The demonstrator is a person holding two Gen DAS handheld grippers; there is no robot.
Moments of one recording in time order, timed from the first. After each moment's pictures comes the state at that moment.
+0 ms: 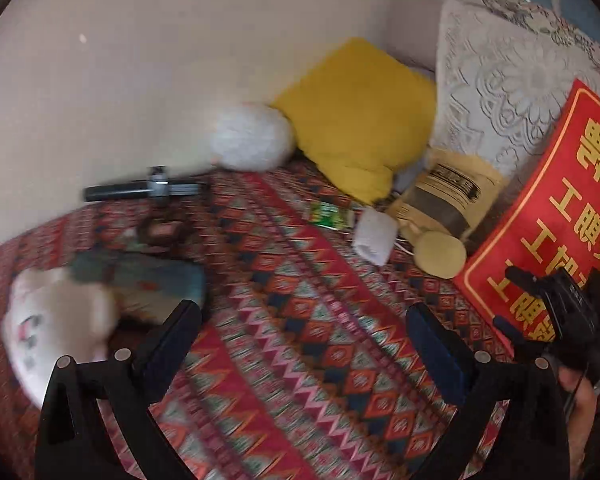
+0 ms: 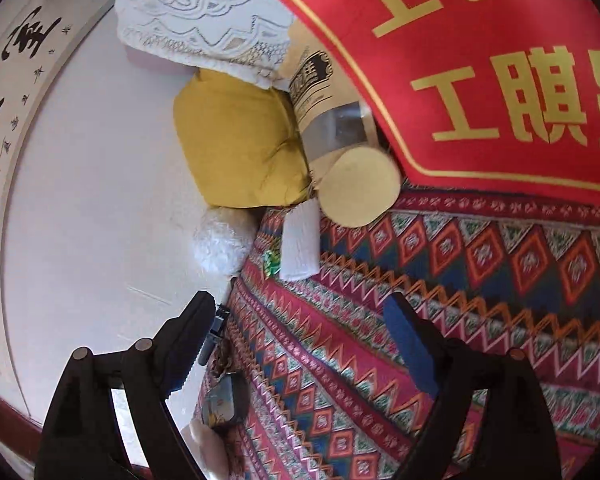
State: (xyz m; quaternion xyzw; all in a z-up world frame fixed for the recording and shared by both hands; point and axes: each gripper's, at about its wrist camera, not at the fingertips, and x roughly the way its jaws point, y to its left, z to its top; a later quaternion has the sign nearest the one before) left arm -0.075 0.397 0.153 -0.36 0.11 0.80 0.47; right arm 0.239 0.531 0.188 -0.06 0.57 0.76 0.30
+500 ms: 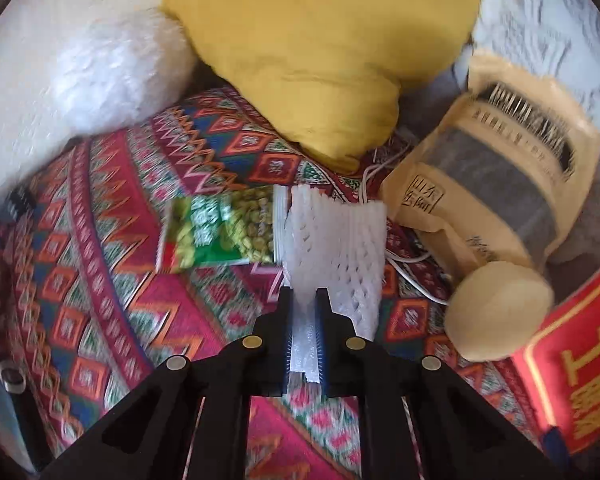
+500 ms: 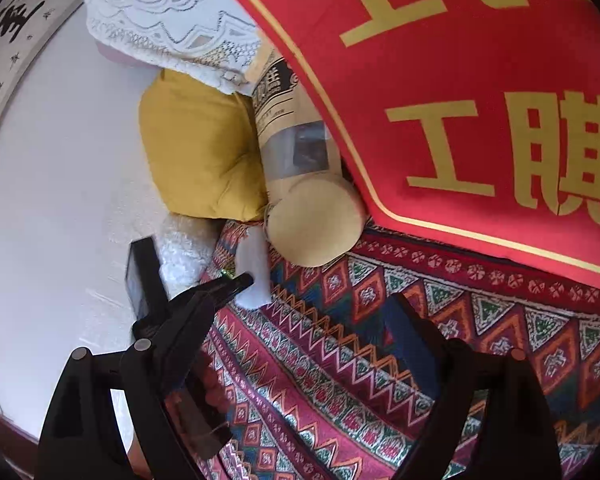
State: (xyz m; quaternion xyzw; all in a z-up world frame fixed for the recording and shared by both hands) left arm -0.120 0.614 0.061 -0.47 0.17 0.74 0.44; right arm 0.234 0.579 0.170 -0.10 0.55 0.76 0.33
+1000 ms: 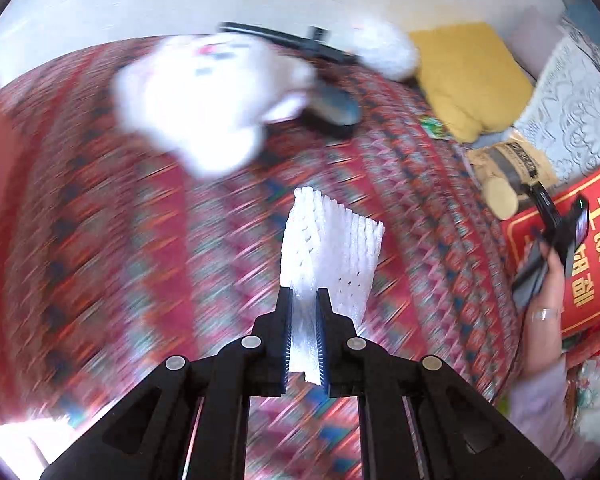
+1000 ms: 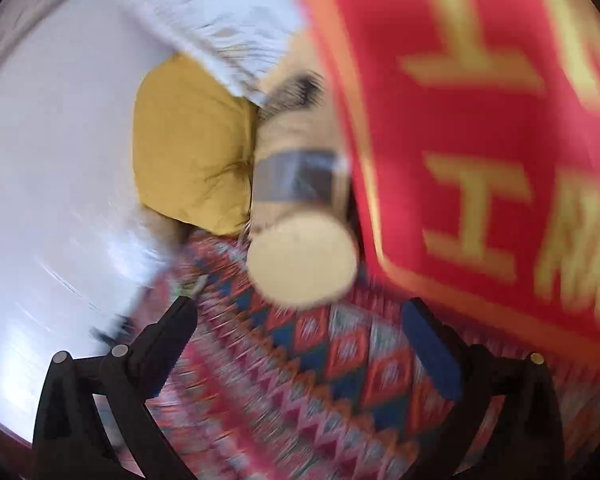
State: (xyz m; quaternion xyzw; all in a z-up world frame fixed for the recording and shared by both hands) left arm -0.041 0.137 0.087 -0.53 0.00 0.79 0.30; right arm 0.169 0.582 0.196 -0.18 0.31 0.82 0.44
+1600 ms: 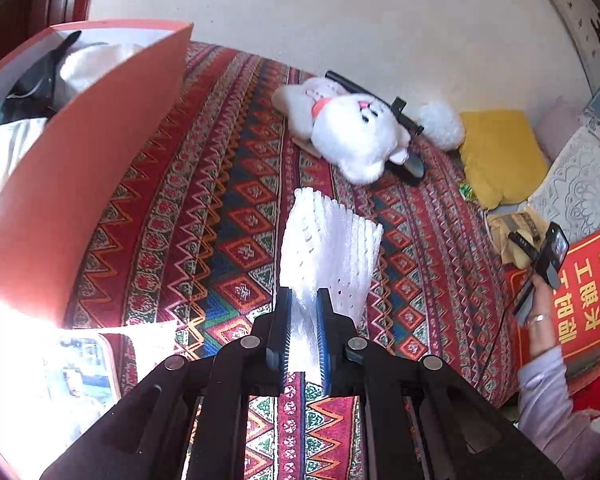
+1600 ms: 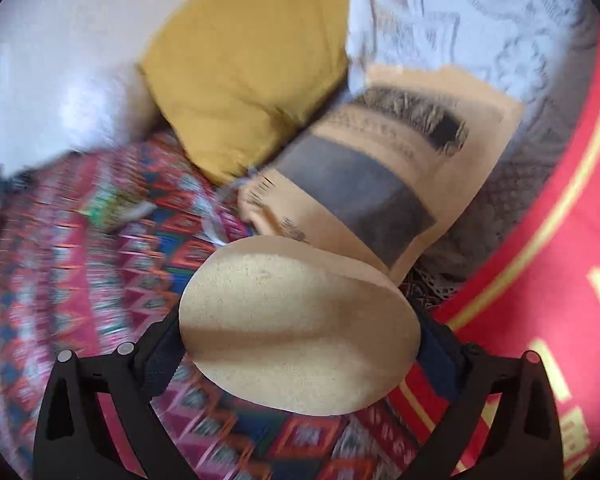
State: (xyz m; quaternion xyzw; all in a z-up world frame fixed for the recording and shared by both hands) left arm 0.003 -0.037 0.112 -0.49 -0.12 0.83 0.24; right arm 0.103 0.558 0.210 -0.34 0.12 0.84 0.41
